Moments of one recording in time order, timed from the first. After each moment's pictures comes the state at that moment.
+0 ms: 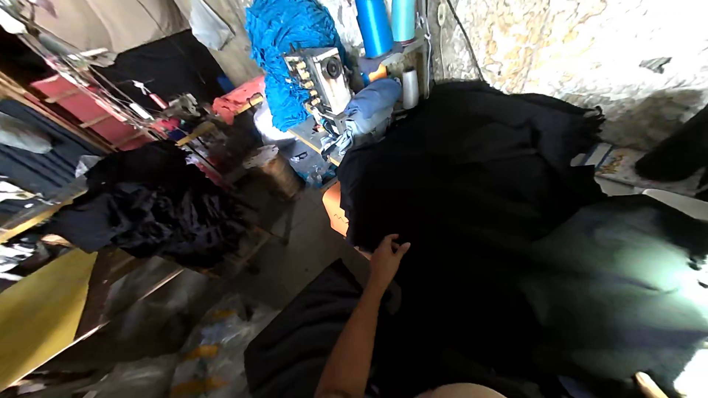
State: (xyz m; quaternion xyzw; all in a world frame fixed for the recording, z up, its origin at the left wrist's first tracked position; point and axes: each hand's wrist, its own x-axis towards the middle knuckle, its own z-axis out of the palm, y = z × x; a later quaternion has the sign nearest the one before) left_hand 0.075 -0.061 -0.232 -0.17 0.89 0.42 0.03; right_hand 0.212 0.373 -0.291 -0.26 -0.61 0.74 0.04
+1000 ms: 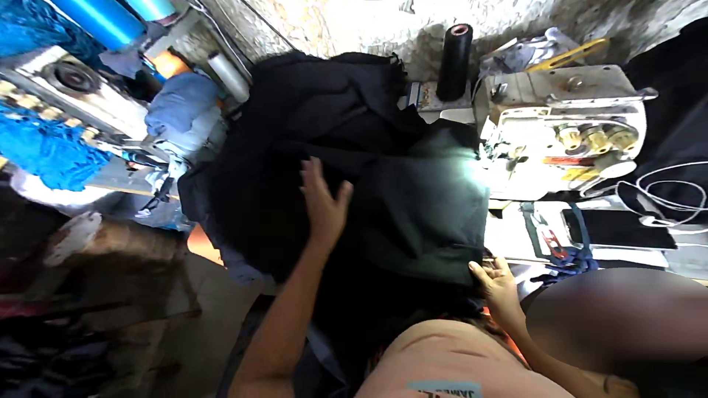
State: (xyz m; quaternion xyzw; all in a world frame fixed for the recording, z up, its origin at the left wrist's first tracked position) left_hand -0.002 0.065 -0.189 0.18 0.91 0.36 -0.12; right_hand 0.224 0.319 -0.311 -0.27 -0.60 0.74 0.16
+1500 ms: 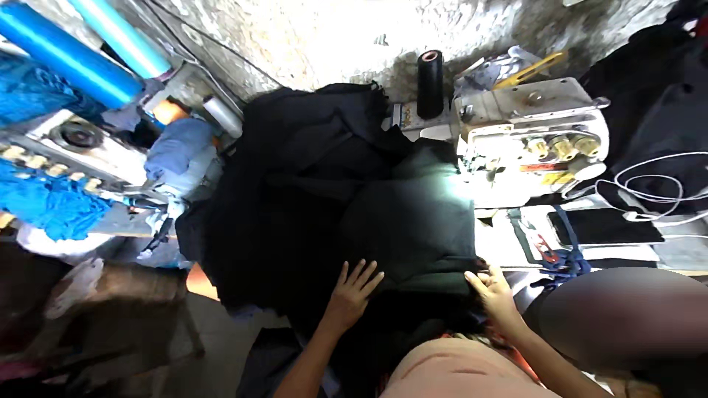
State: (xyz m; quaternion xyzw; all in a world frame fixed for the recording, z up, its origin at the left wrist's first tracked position) left_hand 0.083 0.023 -0.303 0.50 0.85 0.16 -0.08; right_hand 0.222 0.328 -0.322 -0.29 -0.66 0.68 0.13
